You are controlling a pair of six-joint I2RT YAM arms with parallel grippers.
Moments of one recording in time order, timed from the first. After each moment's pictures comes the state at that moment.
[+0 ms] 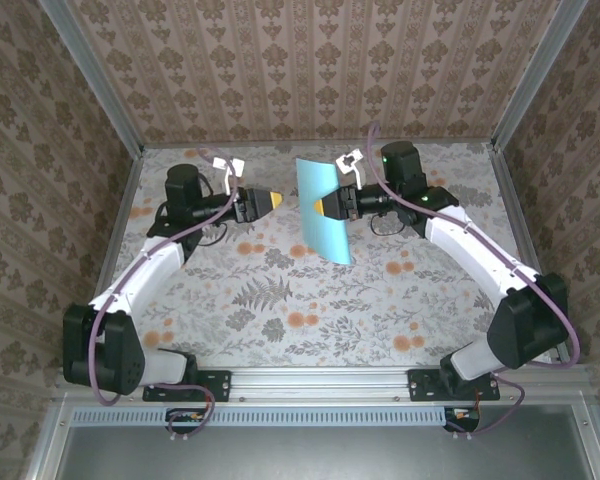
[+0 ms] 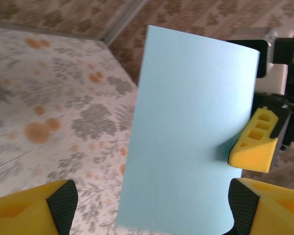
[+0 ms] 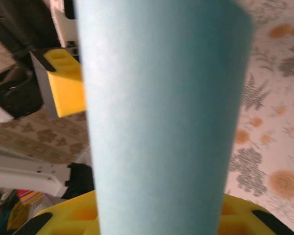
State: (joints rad) left arm -0.29 1.32 0.95 0.12 1.01 -0.55; right arm 0.39 1.48 1.28 -0.31 -0.91 0.32
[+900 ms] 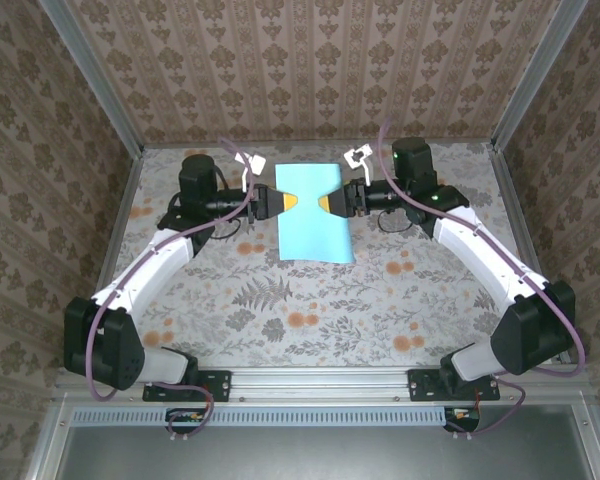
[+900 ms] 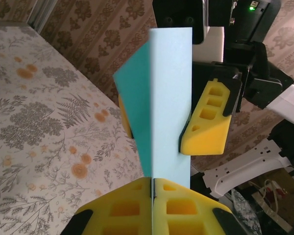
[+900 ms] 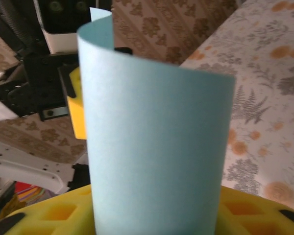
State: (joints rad) left arm -0.39 1.36 1.04 0.09 1.11 -0.53; right arm 0.35 1.45 1.29 -0.33 -0.90 0.27
